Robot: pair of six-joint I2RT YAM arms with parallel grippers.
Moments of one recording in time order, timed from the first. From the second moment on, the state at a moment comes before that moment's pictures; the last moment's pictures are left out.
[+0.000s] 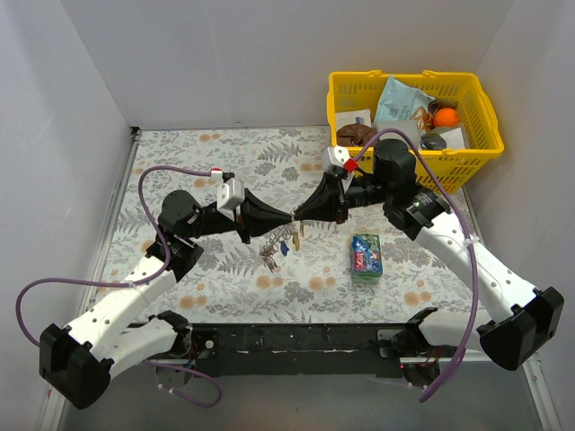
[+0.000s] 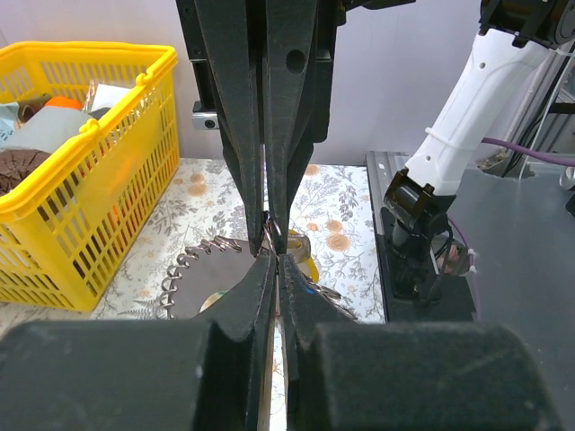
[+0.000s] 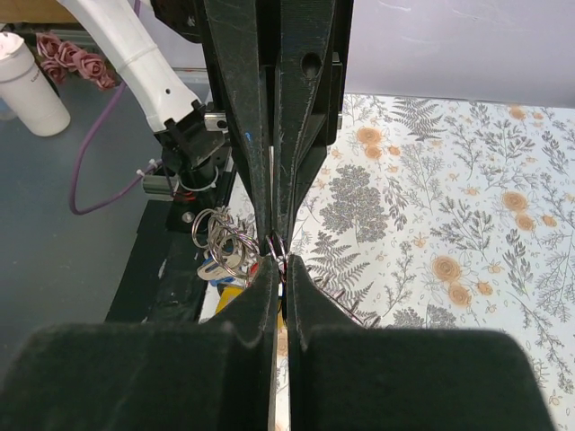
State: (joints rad) left arm -0.58 0.96 0.77 0.45 0.90 -0.17; right arm 0.63 1.21 1.21 -0.18 -1.08 -0.16
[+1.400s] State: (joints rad) left arm -0.58 1.40 1.57 -0.72 0.85 0.17; right arm 0.63 1.29 1.30 -0.49 -0.93 -0.33
